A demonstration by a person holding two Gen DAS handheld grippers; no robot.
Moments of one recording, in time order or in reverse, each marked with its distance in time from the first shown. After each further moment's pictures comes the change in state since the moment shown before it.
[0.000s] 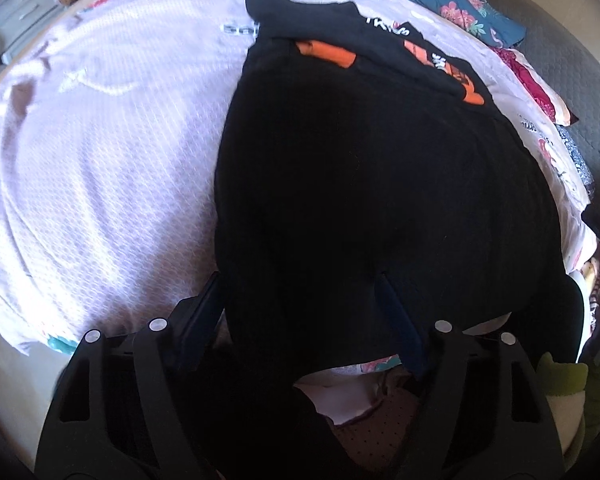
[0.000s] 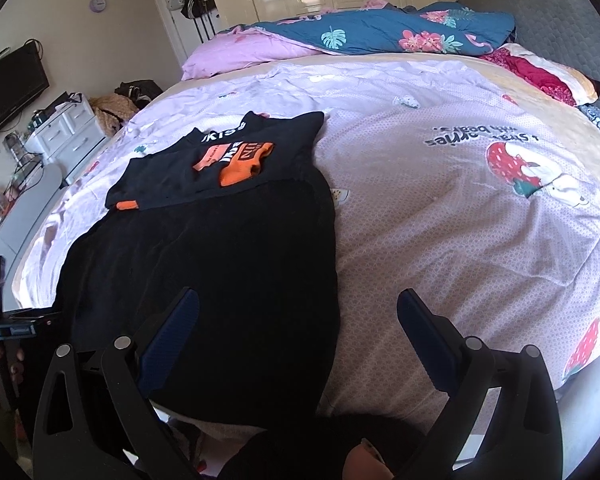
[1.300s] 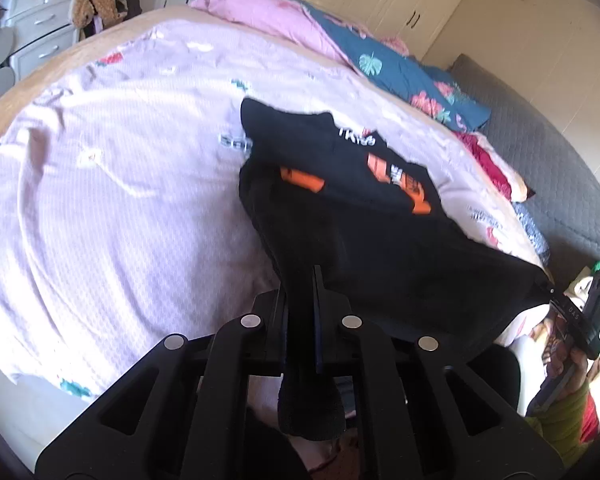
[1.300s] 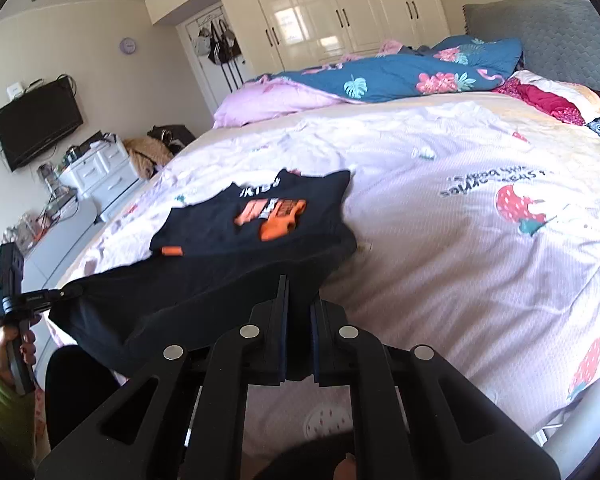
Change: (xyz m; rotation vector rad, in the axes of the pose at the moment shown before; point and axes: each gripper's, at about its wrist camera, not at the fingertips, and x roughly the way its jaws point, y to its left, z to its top) left arm -0.088 0.019 0.026 -0.076 -0.300 -0.155; right arm -0.048 0.001 0.014 0.011 -0.192 0.103
